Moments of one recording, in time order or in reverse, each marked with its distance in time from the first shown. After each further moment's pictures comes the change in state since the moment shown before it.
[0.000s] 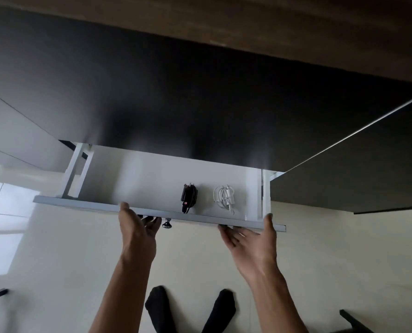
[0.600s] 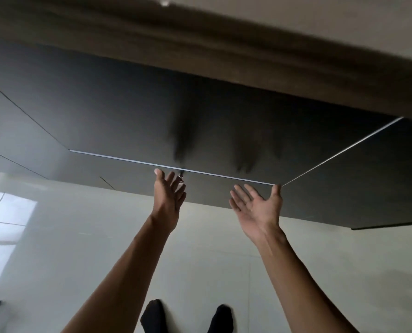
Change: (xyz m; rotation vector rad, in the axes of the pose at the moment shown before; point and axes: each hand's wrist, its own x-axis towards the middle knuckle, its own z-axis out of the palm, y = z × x) left_hand -0.003 0.011 0.070 0.254 -0.433 0.061; right_hand 0.026 -0.051 0.066 -0.123 -0.197 -0.162
